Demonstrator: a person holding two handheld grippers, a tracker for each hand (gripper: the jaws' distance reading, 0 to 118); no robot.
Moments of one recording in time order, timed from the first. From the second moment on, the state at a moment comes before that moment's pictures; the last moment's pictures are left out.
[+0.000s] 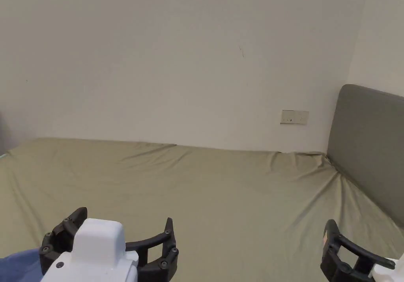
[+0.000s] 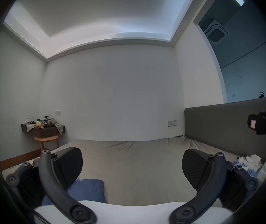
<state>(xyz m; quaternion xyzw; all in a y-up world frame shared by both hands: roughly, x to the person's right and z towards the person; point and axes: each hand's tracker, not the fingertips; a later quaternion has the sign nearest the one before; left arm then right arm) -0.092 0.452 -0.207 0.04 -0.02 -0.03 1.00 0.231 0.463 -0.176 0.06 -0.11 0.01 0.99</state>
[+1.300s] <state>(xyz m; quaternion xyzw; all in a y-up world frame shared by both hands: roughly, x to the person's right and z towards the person) -0.110 0.447 -0.221 0.05 0.01 -0.04 1.00 0.208 0.445 -0.200 0.02 -0.06 0.07 1.00</state>
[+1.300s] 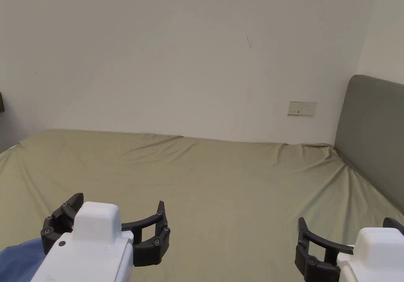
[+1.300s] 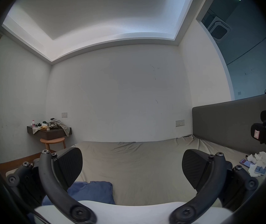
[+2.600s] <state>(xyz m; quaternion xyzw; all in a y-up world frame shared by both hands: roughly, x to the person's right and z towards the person) -0.102 0.453 -0.220 0.04 -0.01 -0.02 1.00 0.203 0.451 -0.198 0.03 -0.04 0.04 1.00</state>
